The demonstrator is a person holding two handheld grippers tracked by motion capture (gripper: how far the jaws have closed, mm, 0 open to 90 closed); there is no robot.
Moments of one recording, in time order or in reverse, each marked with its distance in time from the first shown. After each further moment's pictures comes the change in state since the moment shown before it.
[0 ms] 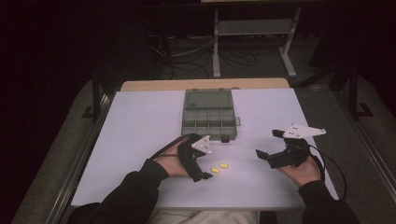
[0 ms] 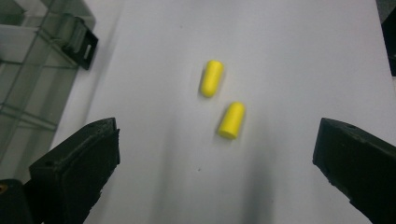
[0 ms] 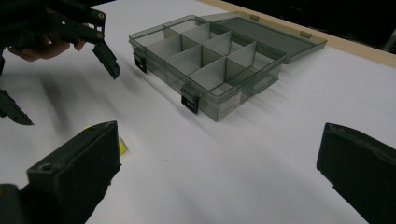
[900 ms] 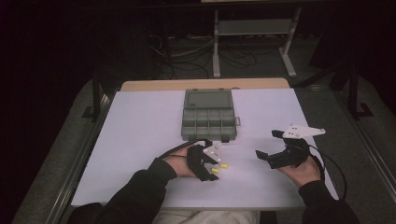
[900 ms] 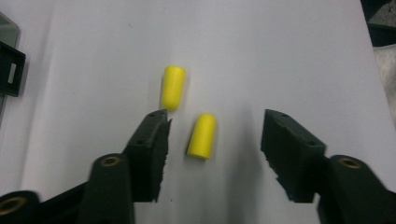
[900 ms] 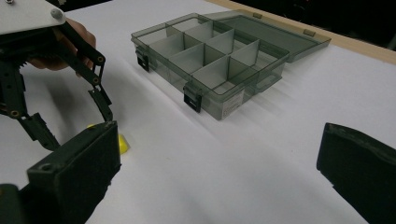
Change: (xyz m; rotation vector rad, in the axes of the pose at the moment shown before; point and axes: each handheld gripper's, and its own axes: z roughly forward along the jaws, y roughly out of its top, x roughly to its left) left arm -0.005 0.013 0.022 0.081 -0.105 0.105; right arm 0.000 0.000 0.001 0.007 0.010 0.001
